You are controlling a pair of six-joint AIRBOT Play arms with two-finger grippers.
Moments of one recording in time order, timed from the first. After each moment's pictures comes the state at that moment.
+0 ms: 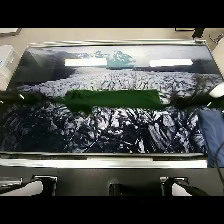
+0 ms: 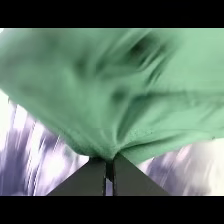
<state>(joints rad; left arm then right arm) 0.33 -1.34 1.29 0.74 -1.25 -1.13 -0.23 -1.25 1.29 -1.10 1.23 1.53</state>
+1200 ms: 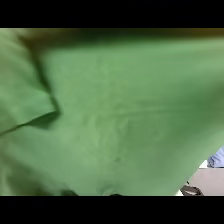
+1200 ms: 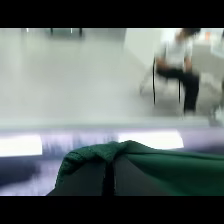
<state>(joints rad) 0.33 -0.77 1.90 0.94 -1.36 -1.51 -0.23 -0.90 2.05 -1.40 1.53 1.58</state>
